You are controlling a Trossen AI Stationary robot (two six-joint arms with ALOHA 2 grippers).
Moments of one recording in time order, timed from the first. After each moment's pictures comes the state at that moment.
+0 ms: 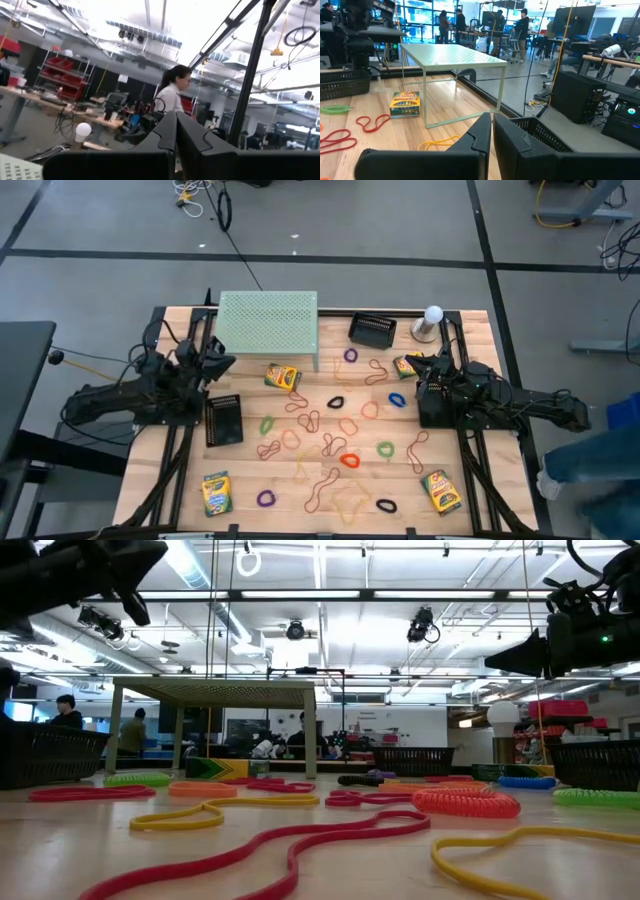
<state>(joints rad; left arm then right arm) 0.22 0.12 0.09 0.48 0.10 -0.36 -0.21 0.09 0.01 0.05 0.33 -0.09</state>
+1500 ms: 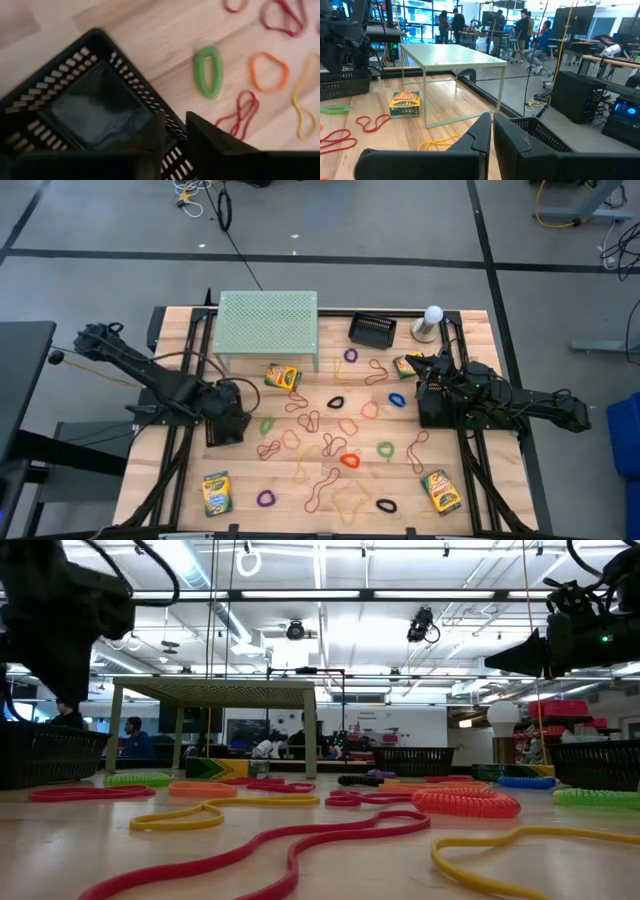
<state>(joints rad) -0.45 1.05 0.66 -0.88 -0.27 -1.54 -0.21 0.09 0.01 0.05 0.33 -0.09</state>
